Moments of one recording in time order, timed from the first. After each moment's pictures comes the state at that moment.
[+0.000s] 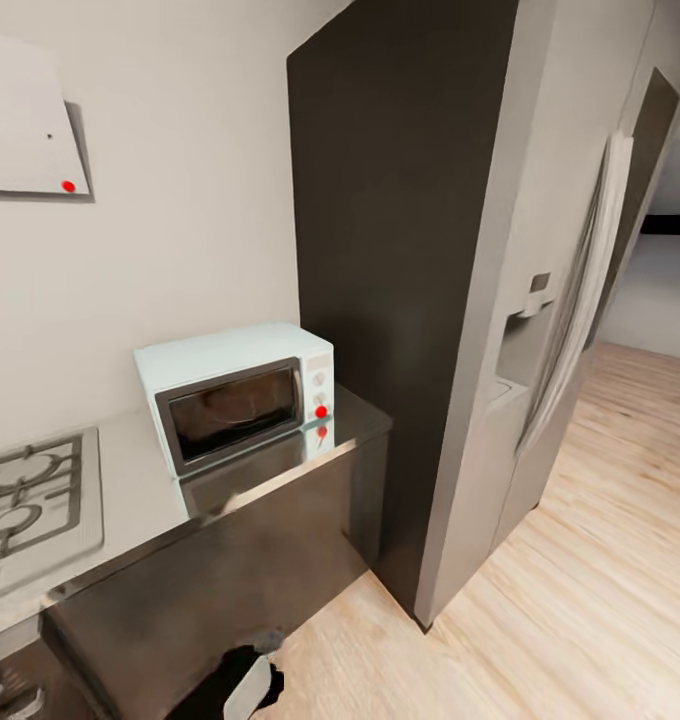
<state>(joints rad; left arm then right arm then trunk) -0.48 -0.15 -0.22 -0.39 0.57 0.40 0.52 -0.26 -0.19 -0.24 0.03 0.36 -0.02 0.08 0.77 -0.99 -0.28</state>
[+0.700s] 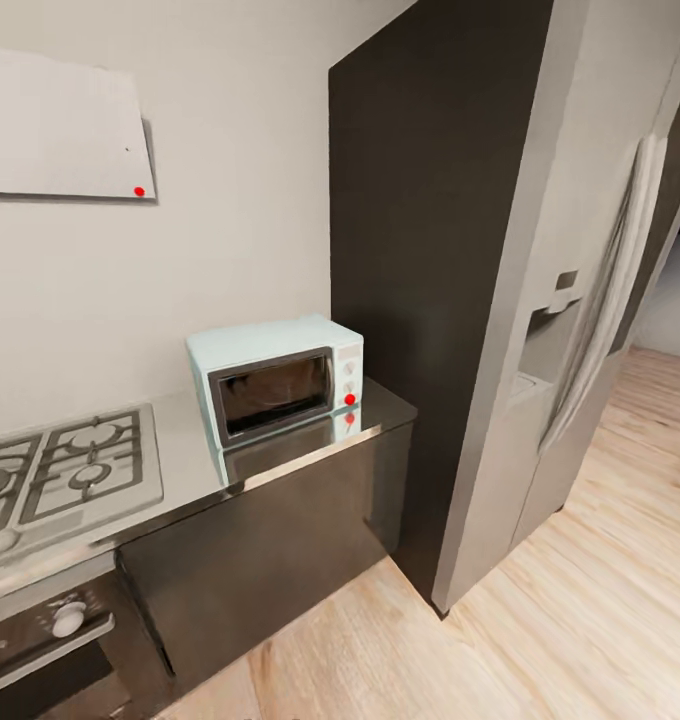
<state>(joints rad) -0.25 -0.09 -0.22 0.00 0.57 -0.03 0.18 -0.26 -0.20 -0.23 0.03 0.37 -0.02 0.08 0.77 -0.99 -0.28</state>
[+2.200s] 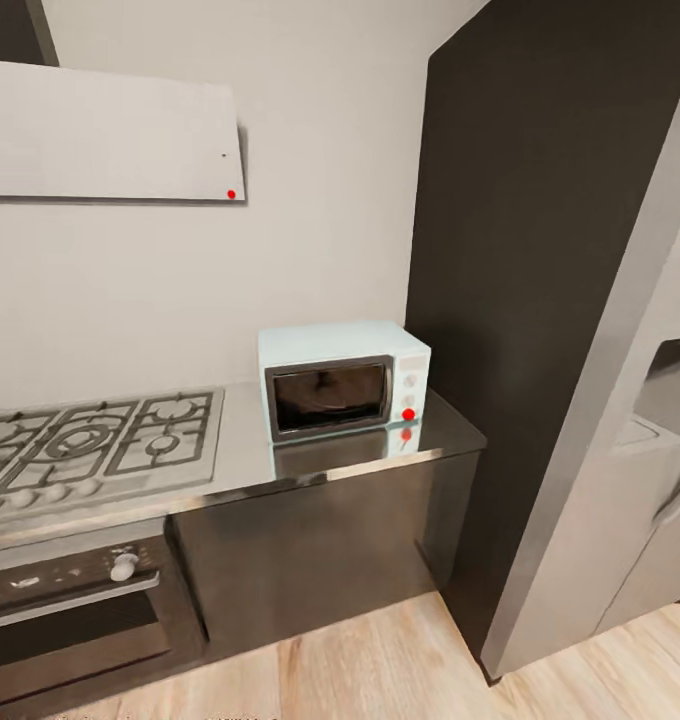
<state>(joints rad) -0.21 -0.08 -0.22 0.00 0.66 -0.04 0.18 -0.26 -0.15 -0.10 0.01 0.36 -0.09 0.04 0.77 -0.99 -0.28</state>
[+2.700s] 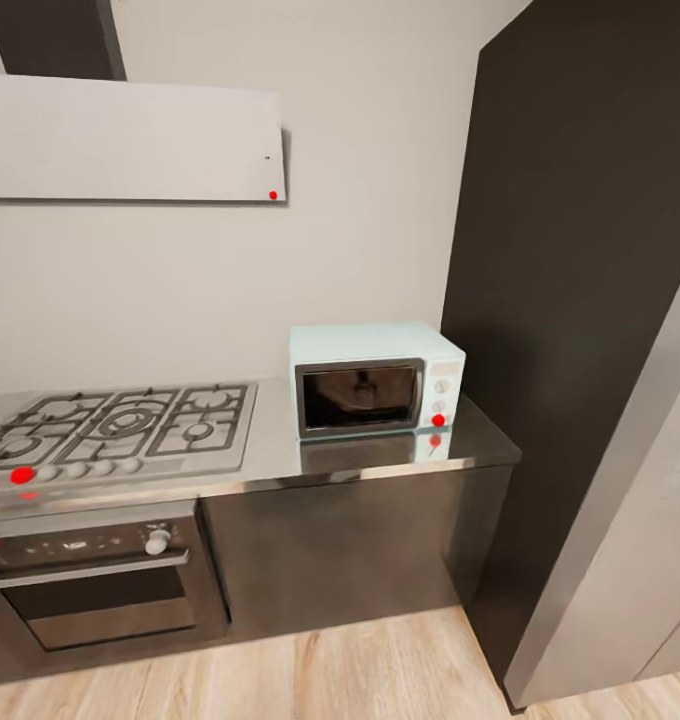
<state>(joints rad) -0.21 -0.07 -0.22 0.00 0.70 -0.08 0.18 -0.26 -0.15 -0.10 0.01 0.36 -0.09 0.04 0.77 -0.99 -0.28</state>
